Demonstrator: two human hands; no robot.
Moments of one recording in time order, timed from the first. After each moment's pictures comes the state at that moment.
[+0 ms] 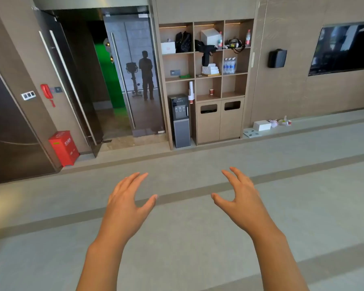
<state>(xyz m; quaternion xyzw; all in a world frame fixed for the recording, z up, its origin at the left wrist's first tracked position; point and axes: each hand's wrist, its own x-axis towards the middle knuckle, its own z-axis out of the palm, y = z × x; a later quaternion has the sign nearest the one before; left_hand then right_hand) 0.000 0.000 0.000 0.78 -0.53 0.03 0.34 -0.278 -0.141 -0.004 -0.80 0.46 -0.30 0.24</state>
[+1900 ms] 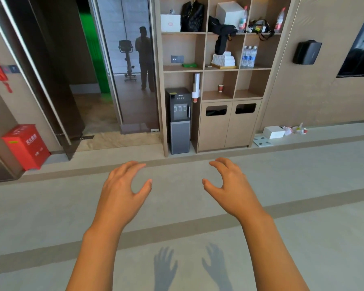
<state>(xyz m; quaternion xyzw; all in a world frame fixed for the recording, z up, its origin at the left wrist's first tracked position) 0.325 -0.555 -0.013 0.78 -0.52 0.03 0.35 0.074 -0.703 -0.006 -0.85 0.44 -0.24 0.18</state>
